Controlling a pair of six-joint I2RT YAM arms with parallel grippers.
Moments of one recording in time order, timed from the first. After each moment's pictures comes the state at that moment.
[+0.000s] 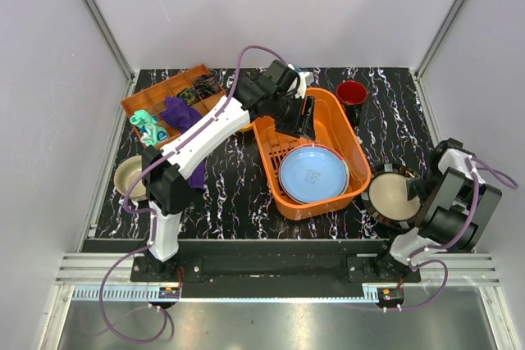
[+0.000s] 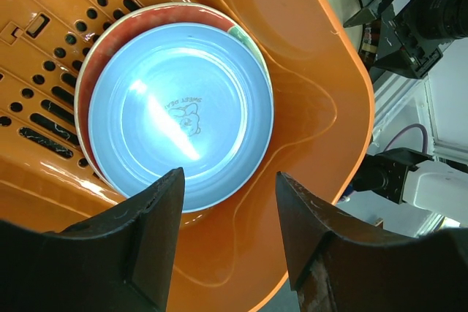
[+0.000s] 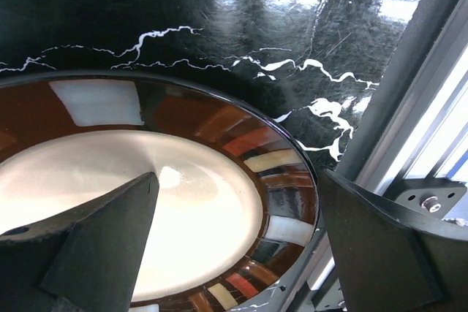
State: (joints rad) left arm -0.76 1.98 2.07 -0.95 0.36 -0.47; right arm -0.55 1.54 0.89 -0.91 0.30 0.82
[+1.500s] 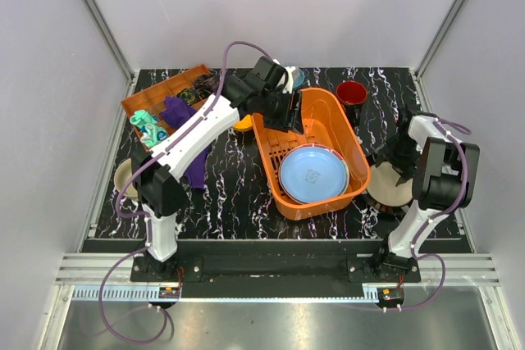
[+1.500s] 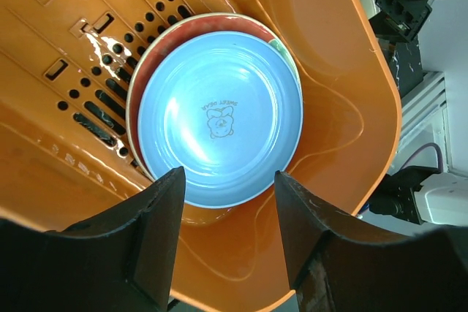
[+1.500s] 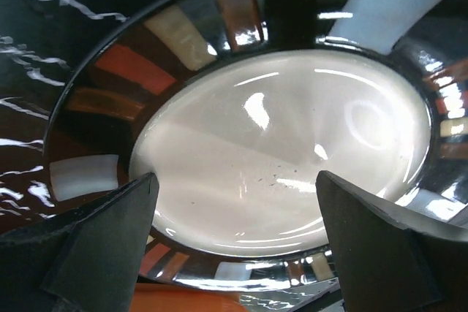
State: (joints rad) left arm -0.71 1.92 2.02 -0.95 0.29 -0.47; right arm -0.21 1.82 1.21 -0.89 0.17 0.77
